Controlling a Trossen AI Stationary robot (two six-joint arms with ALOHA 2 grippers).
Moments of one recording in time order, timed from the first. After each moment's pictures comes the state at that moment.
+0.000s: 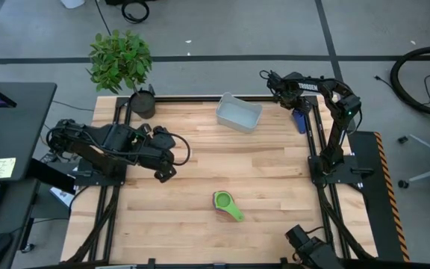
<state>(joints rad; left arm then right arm) -0.30 1.50 1.79 -1.57 -0.47 -0.78 -1.03 1.87 1.18 -0.96 0.43 1.24</state>
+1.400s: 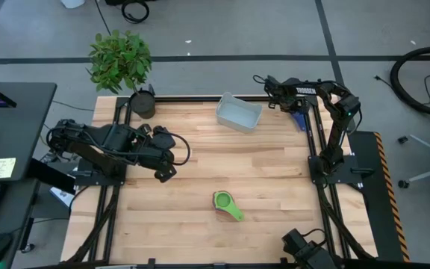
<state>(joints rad) -0.30 1.50 1.79 -1.57 -0.47 -0.79 -0.99 1.86 1.10 -0.83 0.43 1.02</state>
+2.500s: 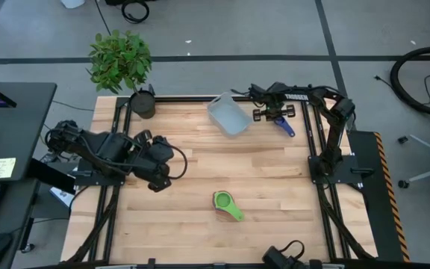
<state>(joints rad) -0.40 1.50 1.79 -1.57 -0.48 -0.74 -0.76 1.86 1.19 -0.96 0.26 0.85</state>
